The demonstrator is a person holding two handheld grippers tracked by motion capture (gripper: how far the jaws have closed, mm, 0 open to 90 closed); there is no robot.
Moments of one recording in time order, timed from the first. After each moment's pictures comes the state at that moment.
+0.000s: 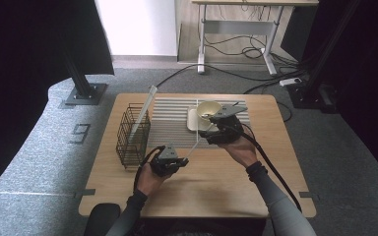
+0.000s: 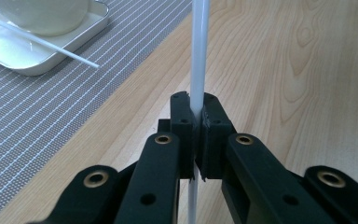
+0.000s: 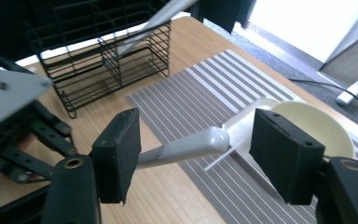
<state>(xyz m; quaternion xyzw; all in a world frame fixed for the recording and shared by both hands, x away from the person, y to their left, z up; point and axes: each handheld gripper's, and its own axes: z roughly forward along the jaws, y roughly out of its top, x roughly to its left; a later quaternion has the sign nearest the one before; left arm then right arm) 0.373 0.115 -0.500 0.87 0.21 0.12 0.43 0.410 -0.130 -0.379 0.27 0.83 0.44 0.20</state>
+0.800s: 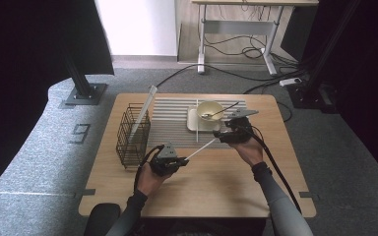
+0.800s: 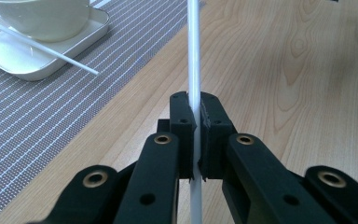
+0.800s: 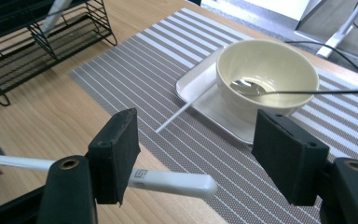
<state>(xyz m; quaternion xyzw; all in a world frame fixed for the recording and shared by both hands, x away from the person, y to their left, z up) 0.371 0.116 -0.496 0.86 0.21 0.12 0.44 0.445 -0.175 -0.432 0.36 0.81 0.42 0.19</state>
